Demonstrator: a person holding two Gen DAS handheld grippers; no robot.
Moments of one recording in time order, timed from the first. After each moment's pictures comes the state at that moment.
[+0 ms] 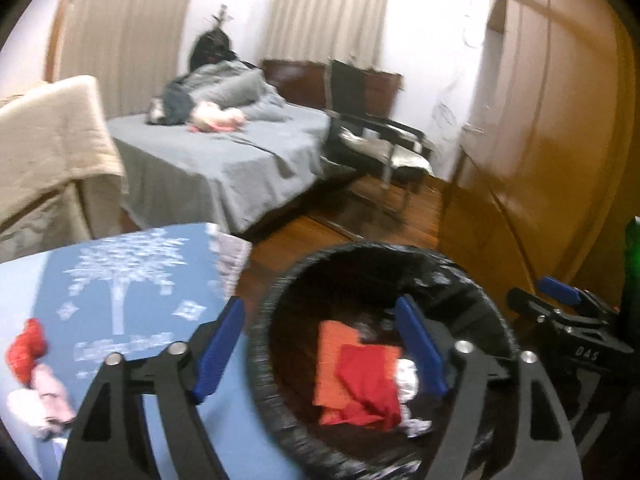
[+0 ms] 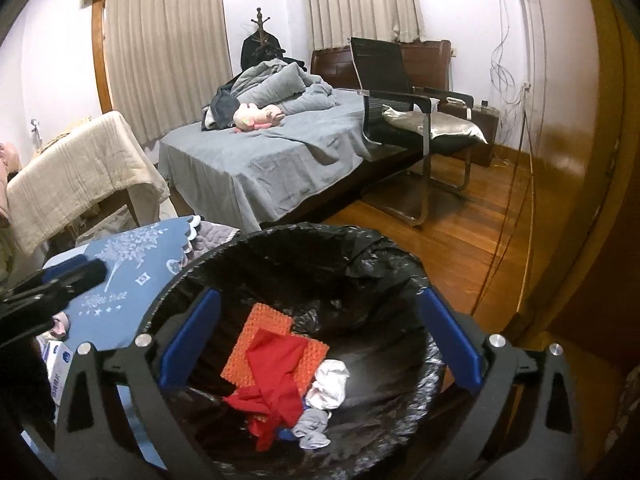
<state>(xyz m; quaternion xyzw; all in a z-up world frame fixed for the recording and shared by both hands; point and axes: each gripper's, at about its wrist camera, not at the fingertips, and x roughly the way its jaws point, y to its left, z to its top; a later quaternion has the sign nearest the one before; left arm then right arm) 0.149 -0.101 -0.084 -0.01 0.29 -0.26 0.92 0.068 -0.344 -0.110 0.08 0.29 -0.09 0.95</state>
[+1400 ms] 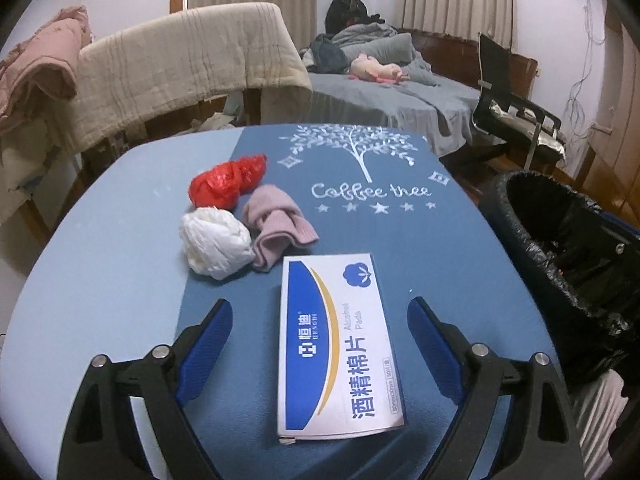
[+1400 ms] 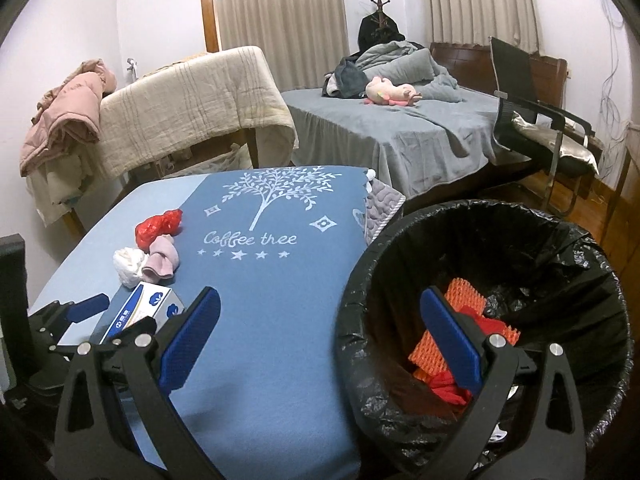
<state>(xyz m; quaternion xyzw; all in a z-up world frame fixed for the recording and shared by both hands) 0.095 0.075 -0.178 -0.01 0.38 -0.02 0.93 0.090 -0.148 -0.143 0.02 0.32 0.09 0.94</state>
